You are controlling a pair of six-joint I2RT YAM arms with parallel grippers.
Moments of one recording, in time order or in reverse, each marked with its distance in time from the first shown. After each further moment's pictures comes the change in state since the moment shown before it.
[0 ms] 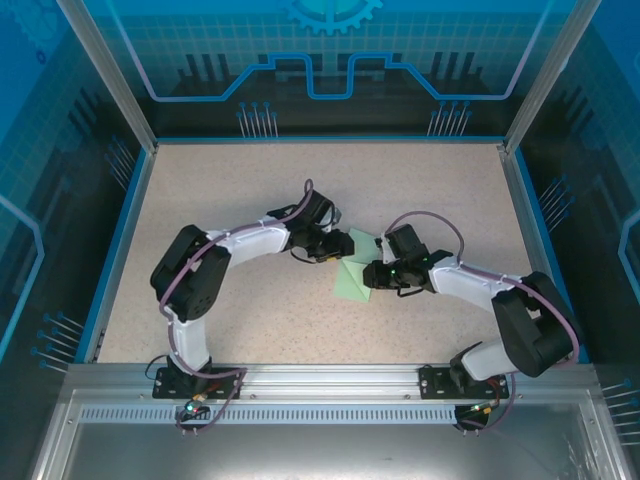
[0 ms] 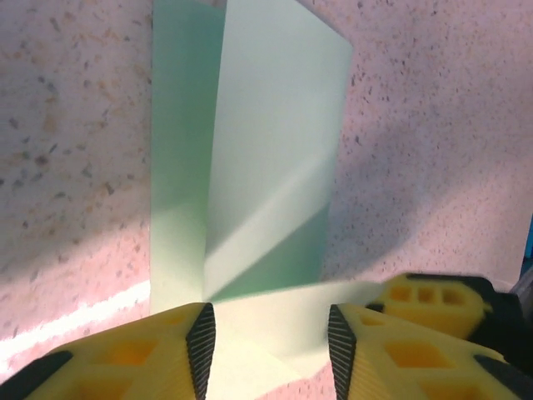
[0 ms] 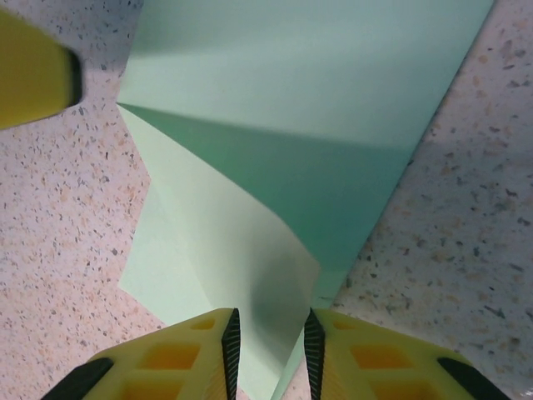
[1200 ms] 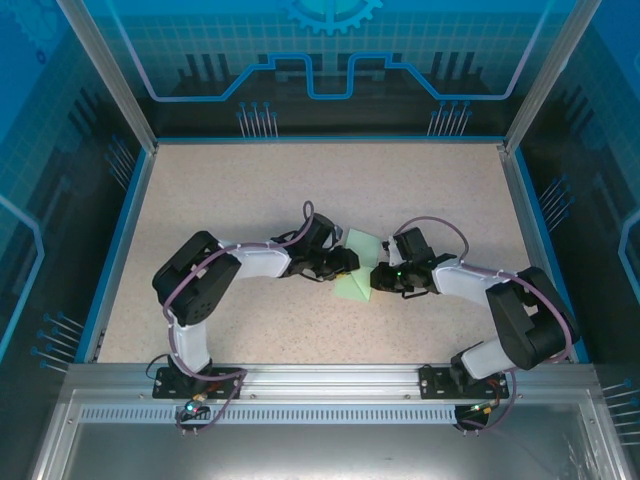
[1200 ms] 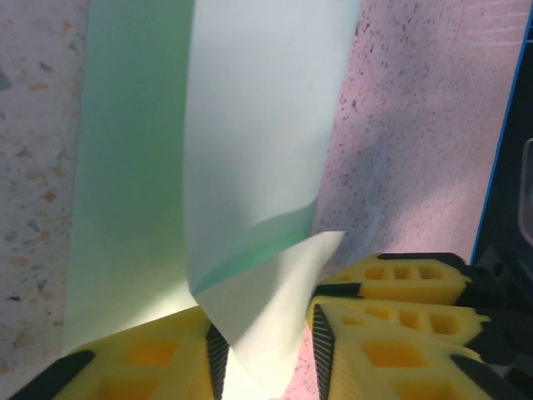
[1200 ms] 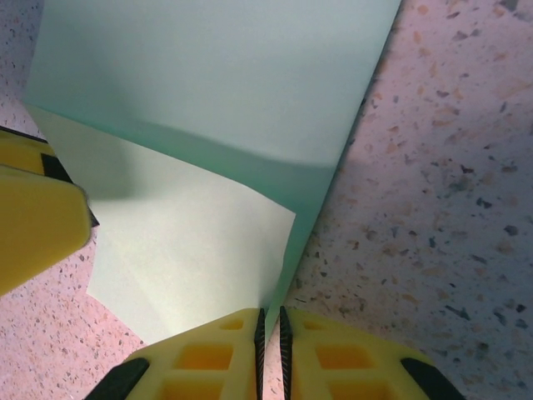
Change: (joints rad) left arm -0.079 0.012 -0.225 0.395 0.010 -0.253; right arm -0.068 0.031 -0.058 0.069 -0.068 0.017
